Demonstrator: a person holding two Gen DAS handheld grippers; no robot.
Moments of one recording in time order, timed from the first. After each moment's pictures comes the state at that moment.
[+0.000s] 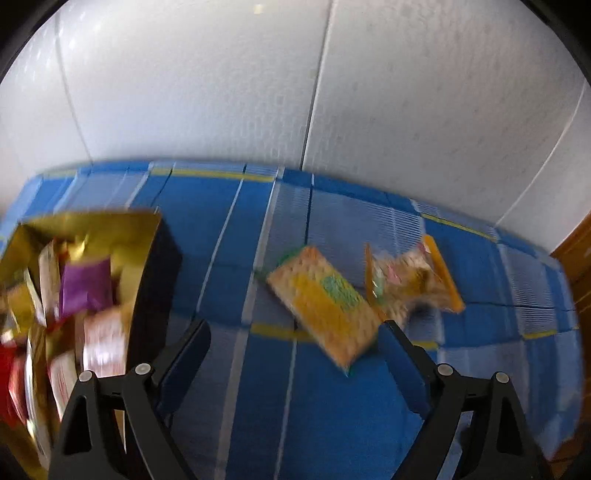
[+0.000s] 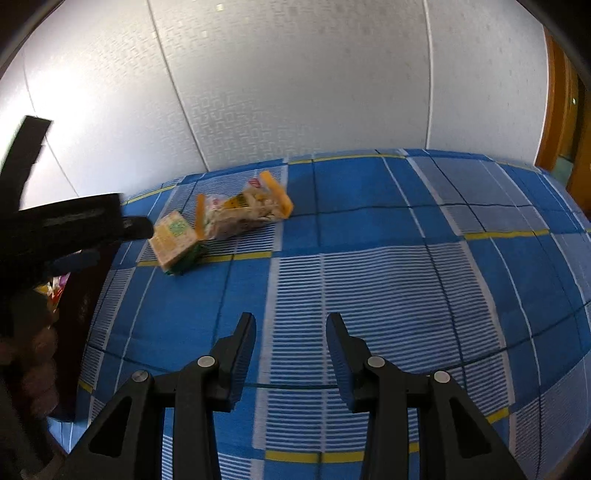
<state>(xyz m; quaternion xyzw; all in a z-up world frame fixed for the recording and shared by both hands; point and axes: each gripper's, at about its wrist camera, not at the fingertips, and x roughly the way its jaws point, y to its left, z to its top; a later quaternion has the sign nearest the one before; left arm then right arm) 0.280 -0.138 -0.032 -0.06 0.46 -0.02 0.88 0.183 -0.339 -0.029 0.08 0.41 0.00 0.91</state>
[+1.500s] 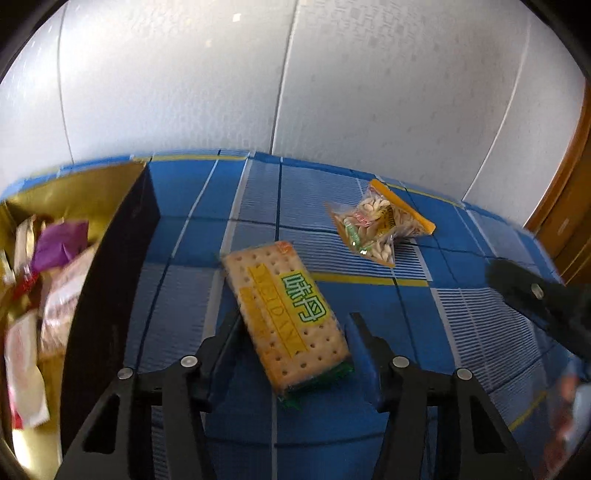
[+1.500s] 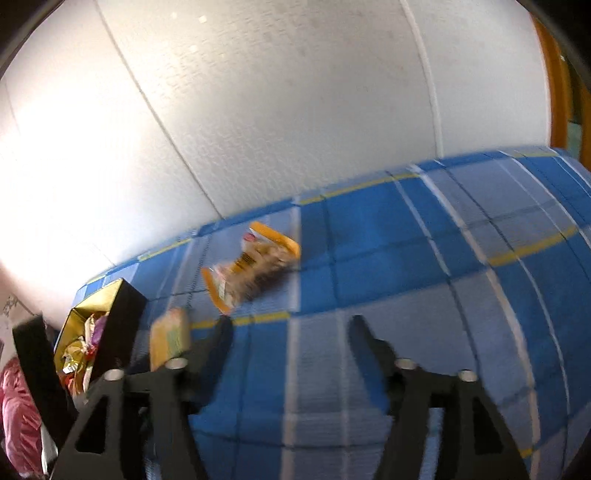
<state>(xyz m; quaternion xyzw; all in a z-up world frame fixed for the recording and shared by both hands) 0.217 -0.131 -0.078 -0.08 0.40 -0.10 0.91 0.221 -0.346 -0.014 0.16 0.37 0.04 0.92</state>
